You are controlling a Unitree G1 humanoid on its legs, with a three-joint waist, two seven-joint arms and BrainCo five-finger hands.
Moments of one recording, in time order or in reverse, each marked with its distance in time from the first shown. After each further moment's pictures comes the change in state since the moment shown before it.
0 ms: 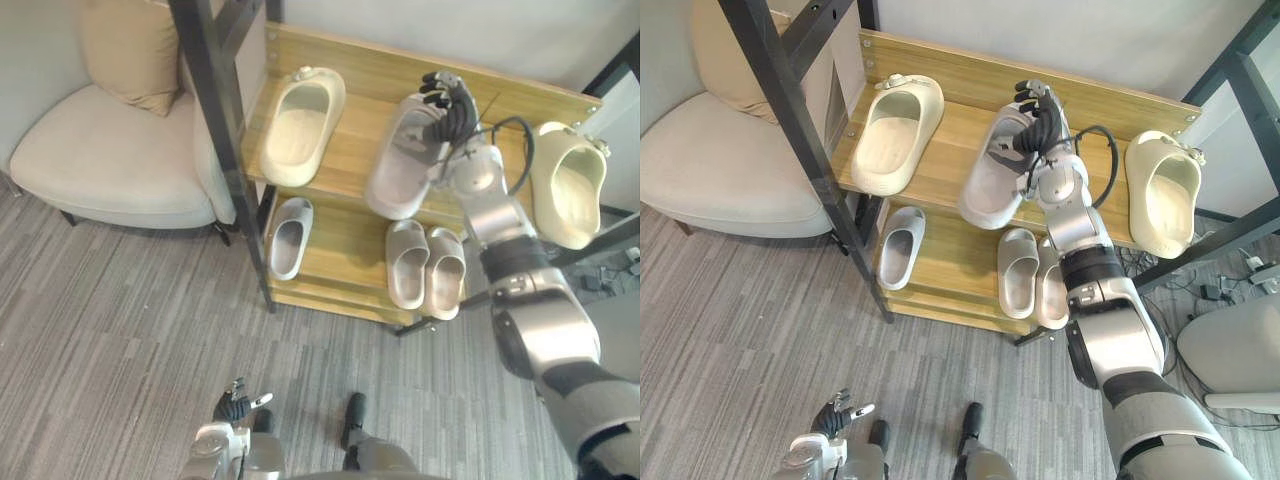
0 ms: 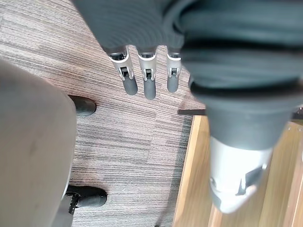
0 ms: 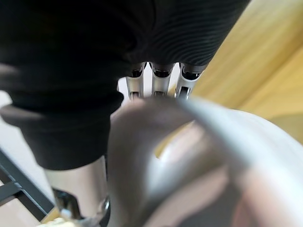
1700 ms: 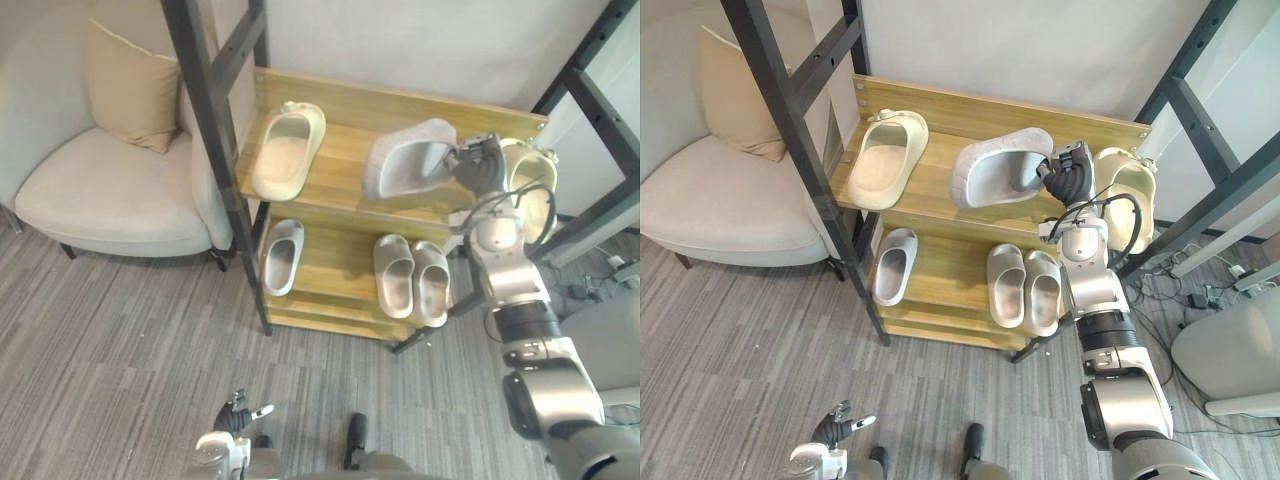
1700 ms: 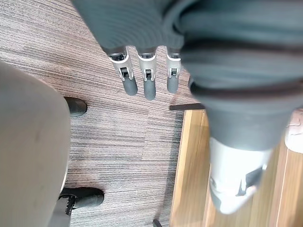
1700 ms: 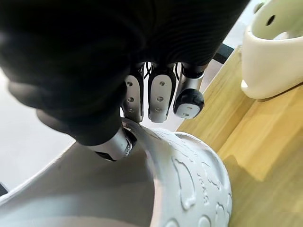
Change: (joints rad) left arm 0.036 -0.003 -0.019 0.023 0.024 0.004 -0.002; right arm 0.482 0.014 -0.158 -0.368 0.054 -0.071 -0.058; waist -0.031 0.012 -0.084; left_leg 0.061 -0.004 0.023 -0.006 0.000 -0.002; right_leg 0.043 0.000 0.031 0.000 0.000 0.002
